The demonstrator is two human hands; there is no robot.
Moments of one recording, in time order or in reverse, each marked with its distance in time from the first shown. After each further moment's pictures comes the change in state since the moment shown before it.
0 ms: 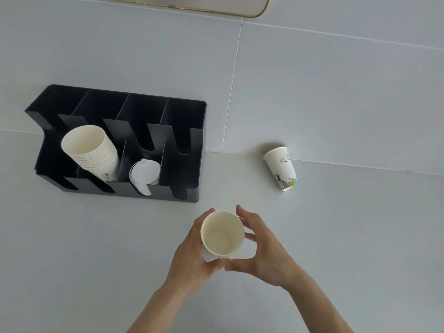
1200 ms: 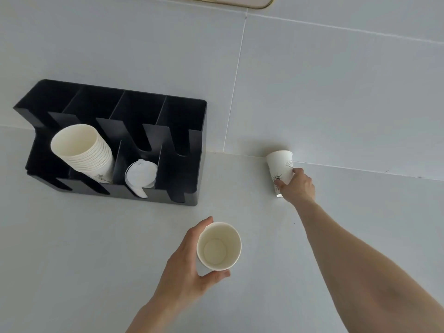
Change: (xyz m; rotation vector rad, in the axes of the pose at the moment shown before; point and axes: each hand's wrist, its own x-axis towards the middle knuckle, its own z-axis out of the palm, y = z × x) left_hand -0.002 0.001 -0.008 0.000 -0.012 0.041; right_hand 0.158 0.081 -0.119 -0.477 0.488 0.594
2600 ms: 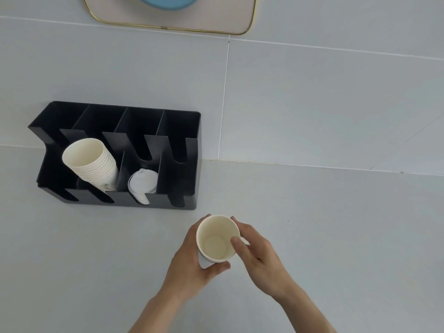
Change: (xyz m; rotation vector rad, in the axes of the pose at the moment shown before) left_hand -0.001 0.010 -0.001 -0.046 -0.013 -0.101; right_hand -0.235 -0.001 -0.004 0.649 -0.439 -0.466
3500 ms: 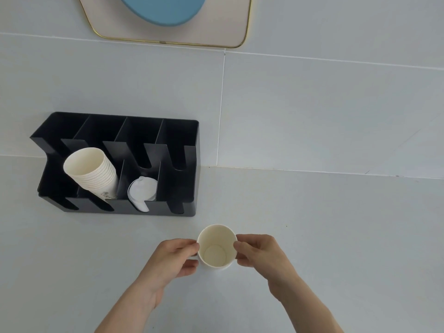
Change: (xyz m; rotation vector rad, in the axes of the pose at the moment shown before) left_hand 0.003 0.039 -0.055 -0.395 -0.075 -0.586; right_hand 0.011 -0.016 -0.013 0.076 0.026 0.444
